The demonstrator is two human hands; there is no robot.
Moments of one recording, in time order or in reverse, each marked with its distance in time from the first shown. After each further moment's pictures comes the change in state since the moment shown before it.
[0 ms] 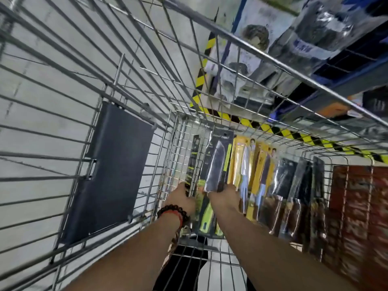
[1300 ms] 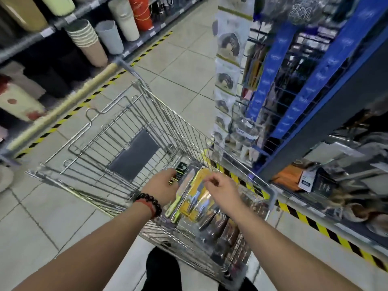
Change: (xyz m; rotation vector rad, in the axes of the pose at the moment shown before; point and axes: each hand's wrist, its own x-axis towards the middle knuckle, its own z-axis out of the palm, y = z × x) left_hand -0.365 0.173 -0.003 -0.011 0.598 0.234; right_hand -0.172 0.036 -0.392 -0.044 -0.355 -1.084
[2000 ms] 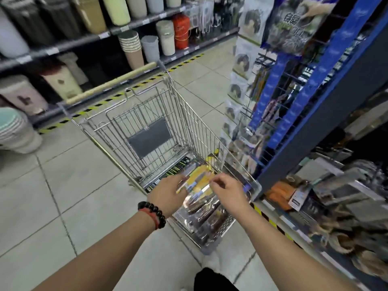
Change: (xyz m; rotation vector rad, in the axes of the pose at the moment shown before) left_hand -0.172 0.040 0.053 -0.123 0.203 0.015; right_hand -0.130 0.009 -0.051 -0.096 -0.075 -0.217
